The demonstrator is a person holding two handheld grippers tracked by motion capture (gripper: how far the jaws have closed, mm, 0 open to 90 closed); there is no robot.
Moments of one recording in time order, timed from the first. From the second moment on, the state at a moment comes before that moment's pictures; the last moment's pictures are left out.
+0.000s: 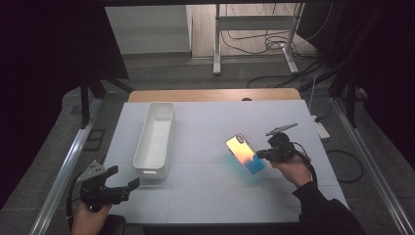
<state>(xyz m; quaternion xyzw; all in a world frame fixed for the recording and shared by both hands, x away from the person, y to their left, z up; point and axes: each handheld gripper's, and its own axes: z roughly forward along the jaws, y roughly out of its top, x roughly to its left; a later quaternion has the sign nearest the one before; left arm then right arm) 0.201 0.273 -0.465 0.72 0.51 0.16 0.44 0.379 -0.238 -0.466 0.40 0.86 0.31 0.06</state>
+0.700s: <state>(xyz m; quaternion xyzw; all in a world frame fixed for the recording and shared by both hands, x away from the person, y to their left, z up) 0.208 0.254 -0.457 0.75 0.46 0.15 0.45 0.366 -0.236 -0.447 0.37 0.85 0.36 0.09</state>
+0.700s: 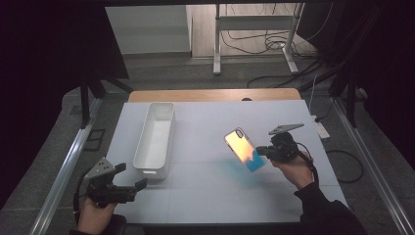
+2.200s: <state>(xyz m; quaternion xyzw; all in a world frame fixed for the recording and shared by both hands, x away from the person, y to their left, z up) 0.271 0.181 -0.432 0.76 0.40 0.06 0.51 0.351 -0.224 -0.425 0.34 0.84 0.41 0.14</state>
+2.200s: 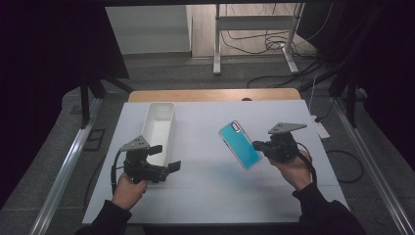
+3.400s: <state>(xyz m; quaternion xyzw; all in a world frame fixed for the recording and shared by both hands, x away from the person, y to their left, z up) 0.321 0.124 -0.429 0.77 0.36 -0.01 0.52 0.343 -0.198 -0.415 0.30 0.83 0.44 0.16</state>
